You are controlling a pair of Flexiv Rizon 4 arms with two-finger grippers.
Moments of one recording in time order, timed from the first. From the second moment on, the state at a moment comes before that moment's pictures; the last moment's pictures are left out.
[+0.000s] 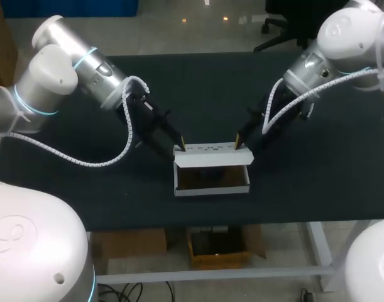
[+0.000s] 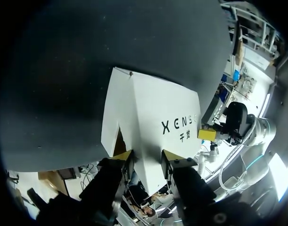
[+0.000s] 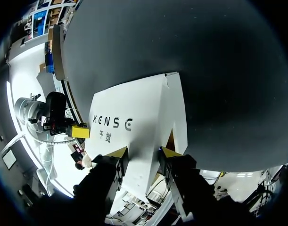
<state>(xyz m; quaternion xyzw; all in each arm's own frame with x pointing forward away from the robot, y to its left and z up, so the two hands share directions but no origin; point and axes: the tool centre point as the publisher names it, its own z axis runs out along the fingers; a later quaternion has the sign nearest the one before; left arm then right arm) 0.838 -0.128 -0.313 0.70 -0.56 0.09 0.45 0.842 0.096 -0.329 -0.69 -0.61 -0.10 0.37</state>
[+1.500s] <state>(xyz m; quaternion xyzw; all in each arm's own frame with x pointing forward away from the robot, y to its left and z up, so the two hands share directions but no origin) 0.847 -0.136 -0.308 0.69 -0.54 0.05 0.47 0.851 0.100 -0.324 -0.68 -0.61 -0.09 0.41</state>
